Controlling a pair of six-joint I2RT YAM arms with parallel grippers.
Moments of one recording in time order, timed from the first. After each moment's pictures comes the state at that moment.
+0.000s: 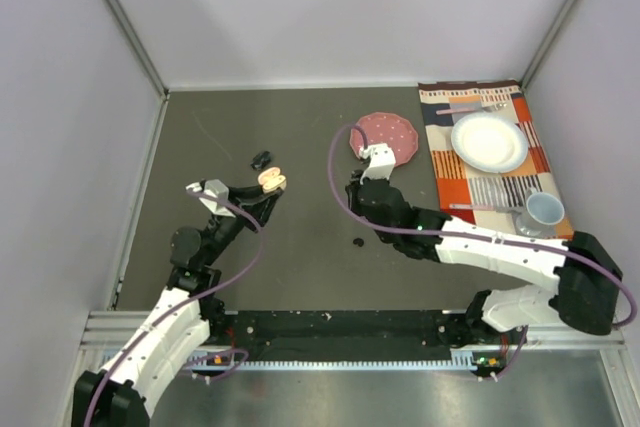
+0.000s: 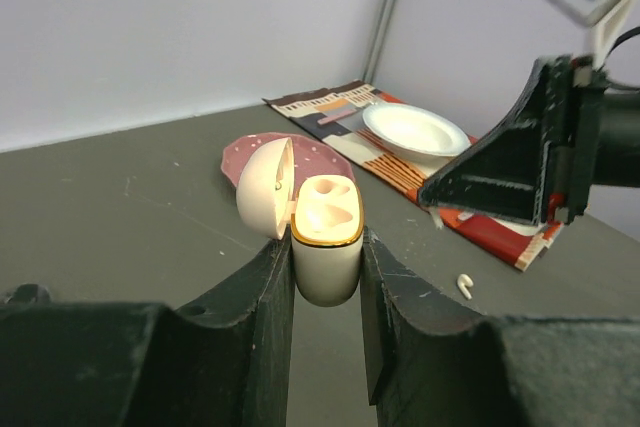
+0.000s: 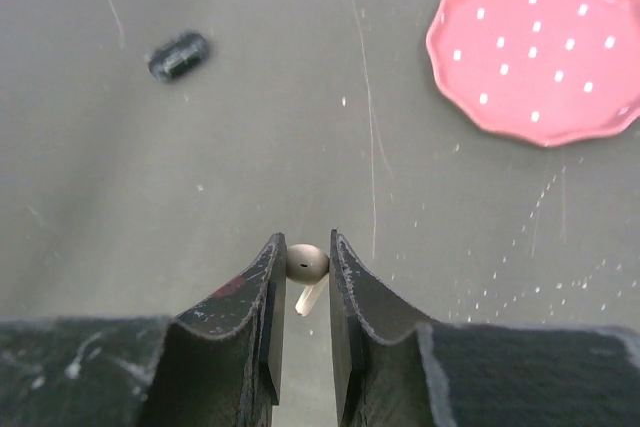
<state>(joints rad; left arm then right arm) -0.31 0.57 0.17 0.71 0.39 -0.34 1.04 1.31 0.87 -0.02 0.62 0.47</state>
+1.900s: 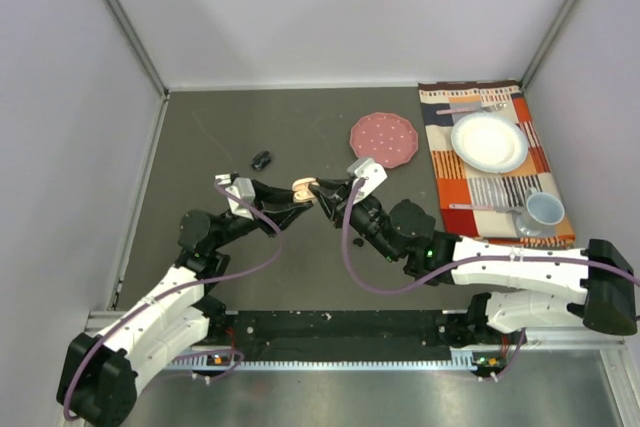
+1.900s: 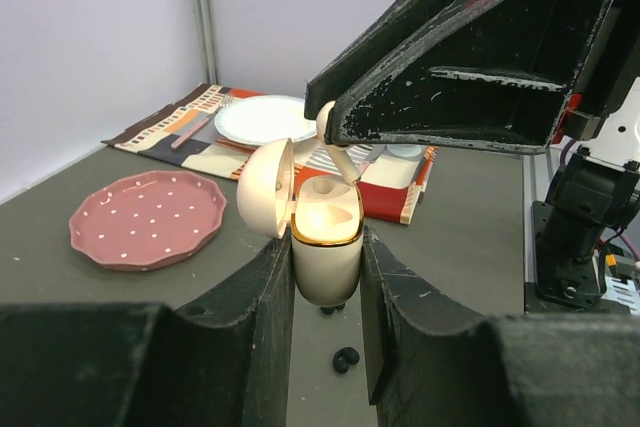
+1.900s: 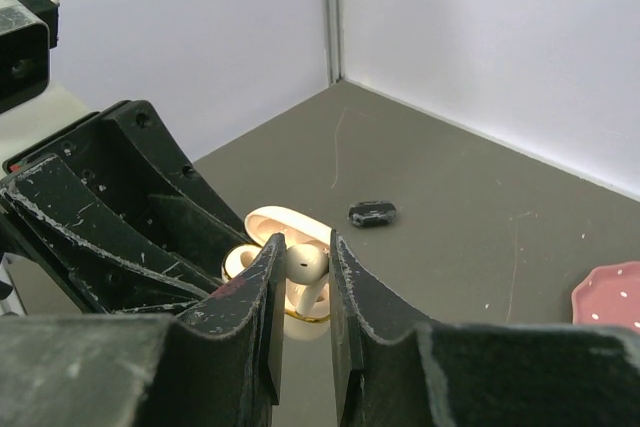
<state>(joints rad) -0.45 0.78 0.32 0.83 0.71 -0.28 1.25 1.17 0.81 0.54 0.45 -0.02</state>
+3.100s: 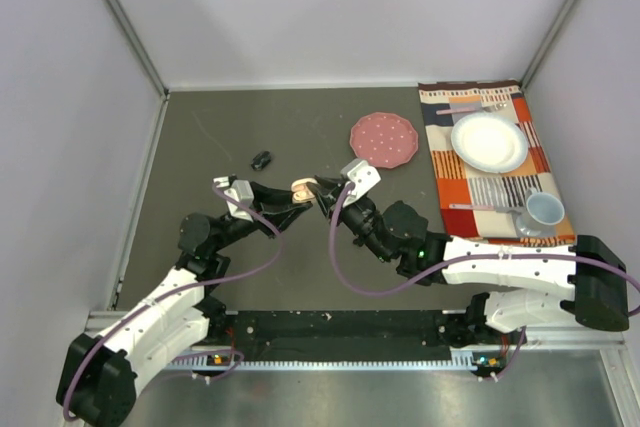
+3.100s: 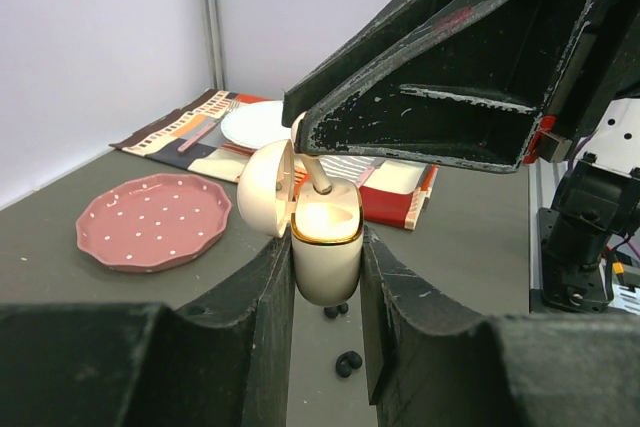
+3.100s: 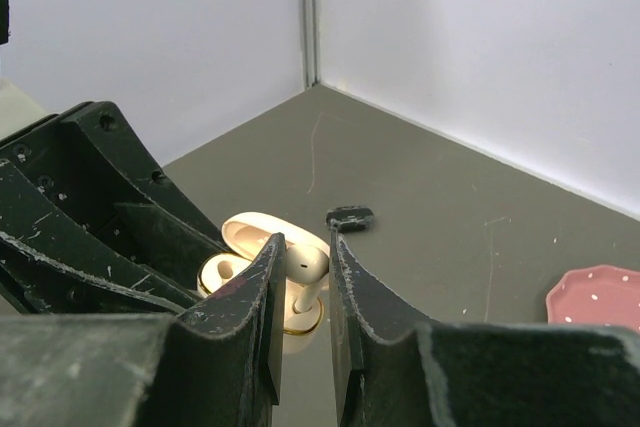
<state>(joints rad) -0.45 0.77 0.30 0.86 0.69 -0.29 1.25 1.22 0.81 0.61 0.50 -0.08</state>
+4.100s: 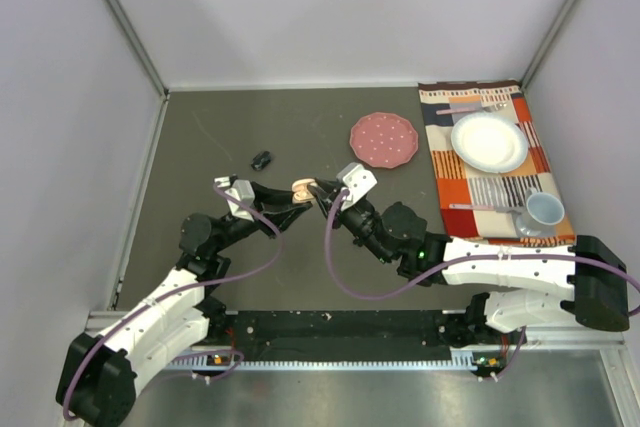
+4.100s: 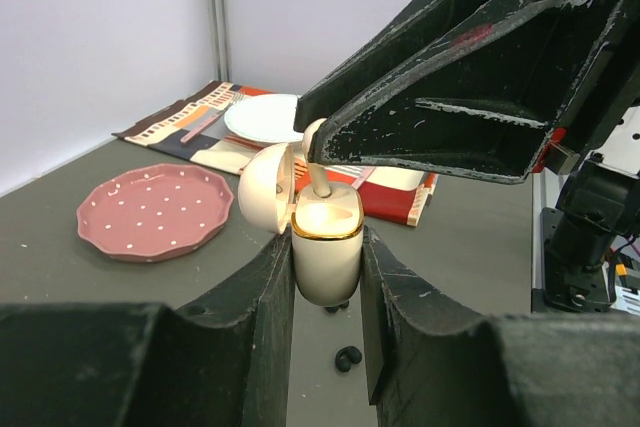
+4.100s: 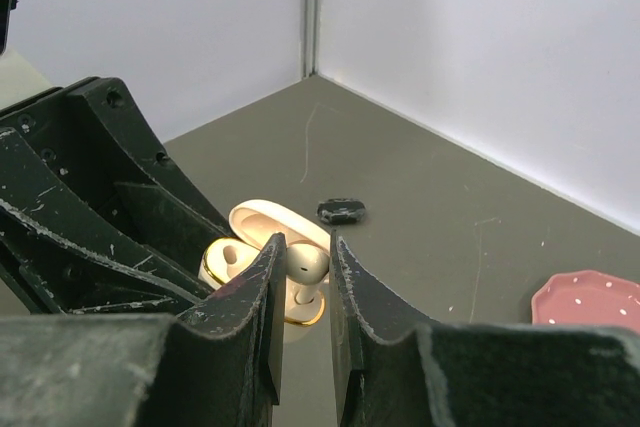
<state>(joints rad) -0.45 0.77 0.29 0.85 0.66 -0.29 1.25 1.22 0.79 0.60 0.48 -0.12</state>
